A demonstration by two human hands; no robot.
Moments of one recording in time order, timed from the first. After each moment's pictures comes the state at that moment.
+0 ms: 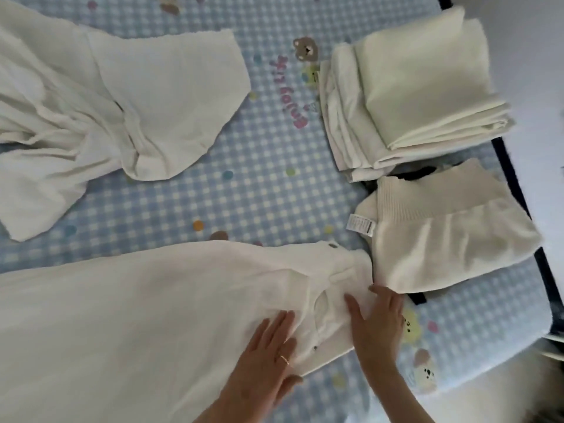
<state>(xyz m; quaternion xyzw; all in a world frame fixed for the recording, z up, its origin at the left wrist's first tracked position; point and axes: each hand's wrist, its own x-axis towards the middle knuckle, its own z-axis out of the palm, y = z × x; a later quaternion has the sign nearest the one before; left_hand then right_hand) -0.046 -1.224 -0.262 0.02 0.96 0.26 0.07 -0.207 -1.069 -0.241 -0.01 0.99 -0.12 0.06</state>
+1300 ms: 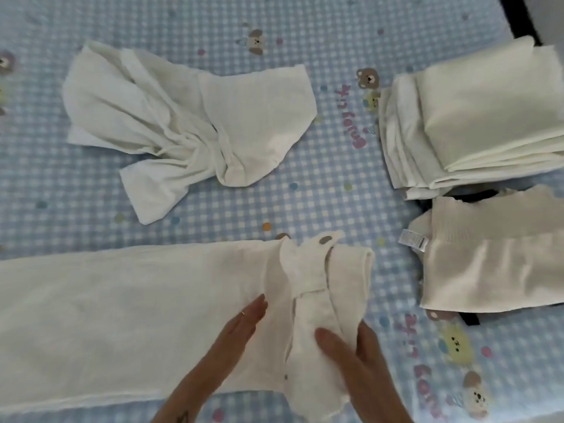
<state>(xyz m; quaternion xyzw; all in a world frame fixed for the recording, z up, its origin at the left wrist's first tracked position) 0.016 -1.331 -0.218 -0.43 0.52 0.73 0.14 -0.117 -1.186 -0.097 0.00 0.70 -0.55 0.45</state>
